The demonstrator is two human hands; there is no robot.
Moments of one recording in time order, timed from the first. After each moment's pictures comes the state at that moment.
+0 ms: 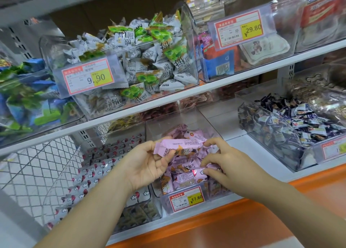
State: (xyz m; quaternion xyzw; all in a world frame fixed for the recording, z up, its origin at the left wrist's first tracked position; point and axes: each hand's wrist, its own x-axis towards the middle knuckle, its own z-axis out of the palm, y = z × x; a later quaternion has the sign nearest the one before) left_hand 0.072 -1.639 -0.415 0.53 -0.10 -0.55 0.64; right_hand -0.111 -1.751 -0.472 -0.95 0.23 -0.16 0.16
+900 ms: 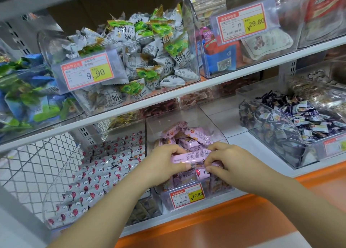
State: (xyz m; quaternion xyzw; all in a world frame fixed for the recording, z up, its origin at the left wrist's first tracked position) left_hand 0.063 -1.649 -0.435 0.79 -0.56 -0.15 0.17; right_hand -0.110 -1.754 -0.469 -0.94 0.21 -0.16 0.19
